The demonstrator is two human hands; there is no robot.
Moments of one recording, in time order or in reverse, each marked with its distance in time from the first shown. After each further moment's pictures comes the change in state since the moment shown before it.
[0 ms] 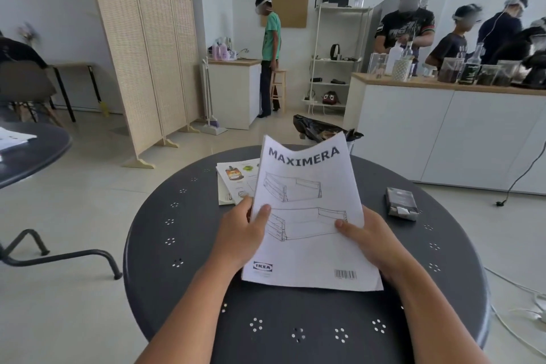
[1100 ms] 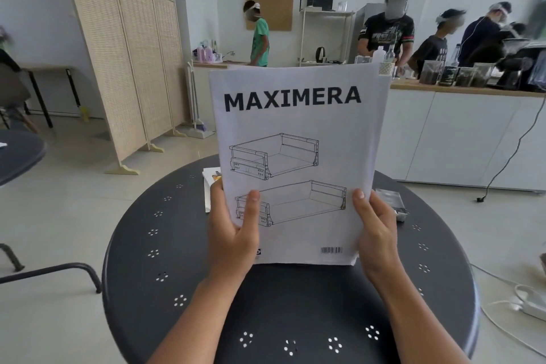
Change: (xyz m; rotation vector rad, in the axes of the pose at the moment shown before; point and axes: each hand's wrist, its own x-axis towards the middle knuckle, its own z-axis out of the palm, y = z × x) left_hand -0.014 0.031 0.011 -0.396 0.316 0.326; right_hand -0.014 -0.028 0.020 0.339 0.258 -0.428
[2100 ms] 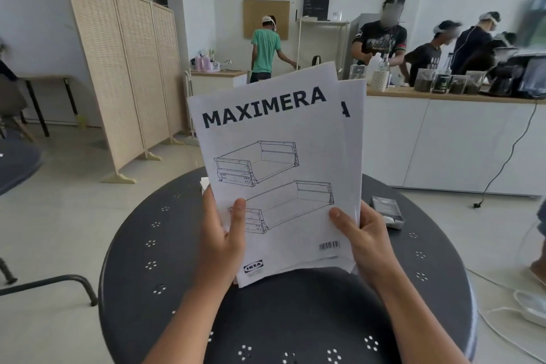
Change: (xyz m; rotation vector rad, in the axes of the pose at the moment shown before) left_hand 0.010 -0.009 -0.013 0.095 -0.033 -0.019; right_hand 0.005 0.003 -0.004 -0.049 -0.087 0.134
